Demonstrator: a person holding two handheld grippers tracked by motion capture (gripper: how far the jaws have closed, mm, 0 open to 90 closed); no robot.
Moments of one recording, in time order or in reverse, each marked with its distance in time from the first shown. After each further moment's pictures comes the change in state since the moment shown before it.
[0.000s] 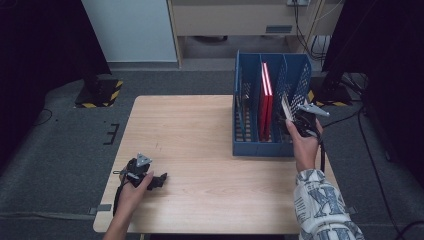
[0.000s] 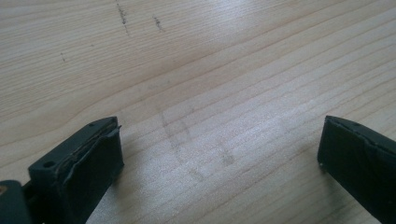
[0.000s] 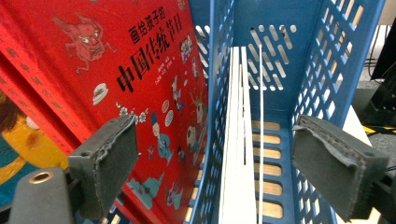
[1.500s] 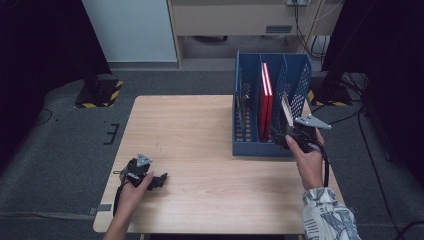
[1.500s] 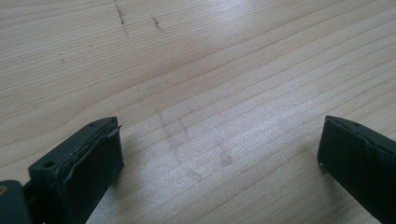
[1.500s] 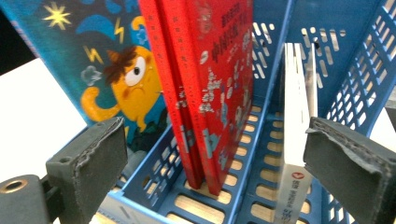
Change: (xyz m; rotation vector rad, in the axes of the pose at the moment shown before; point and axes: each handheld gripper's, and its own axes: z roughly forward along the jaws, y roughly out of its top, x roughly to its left) left arm -0.001 0.000 0.000 0.000 -0.002 0.002; right arm 0.027 -0.014 -0.050 -0.007 0.136 -0.094
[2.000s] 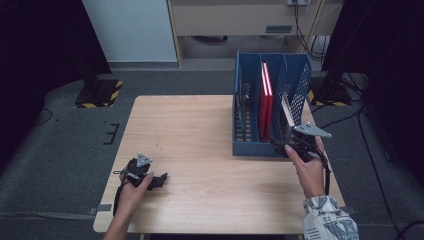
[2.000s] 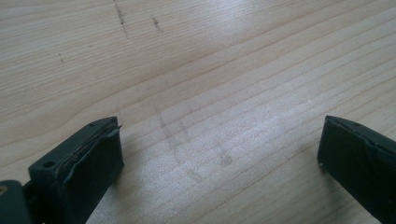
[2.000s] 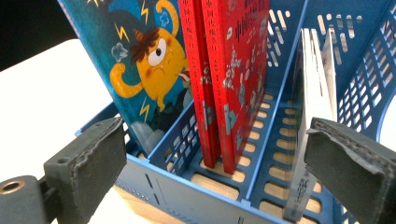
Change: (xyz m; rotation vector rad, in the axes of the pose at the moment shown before) left arm 0.000 0.000 0.000 0.000 -0.001 0.000; right arm 0.011 -0.015 -0.015 0.016 0.027 -0.014
